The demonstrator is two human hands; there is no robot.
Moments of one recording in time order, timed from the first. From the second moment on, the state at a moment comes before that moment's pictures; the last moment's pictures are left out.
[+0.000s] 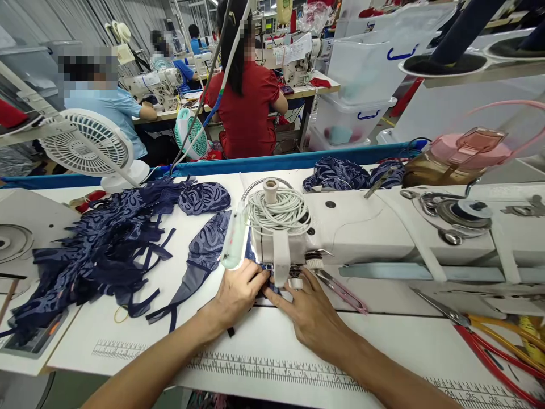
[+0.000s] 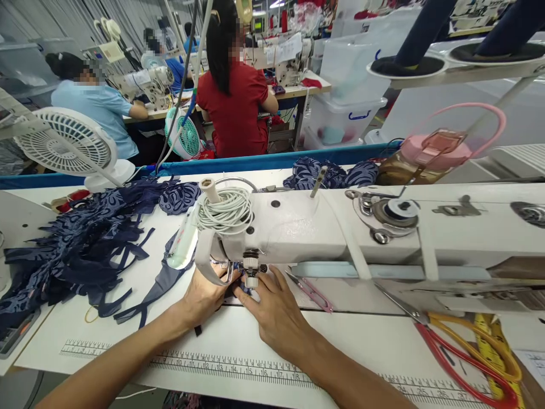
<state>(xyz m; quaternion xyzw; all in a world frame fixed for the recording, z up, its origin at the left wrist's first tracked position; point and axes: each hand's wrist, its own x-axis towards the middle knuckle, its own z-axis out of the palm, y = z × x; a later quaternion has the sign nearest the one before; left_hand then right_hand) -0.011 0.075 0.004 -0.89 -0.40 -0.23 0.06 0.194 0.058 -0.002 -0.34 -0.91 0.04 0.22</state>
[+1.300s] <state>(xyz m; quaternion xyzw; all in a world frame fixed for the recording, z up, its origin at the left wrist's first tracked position) -0.014 0.071 0.003 -0.85 -0.44 -0.28 -0.03 0.193 0.051 0.002 -0.32 -0.92 0.01 0.22</state>
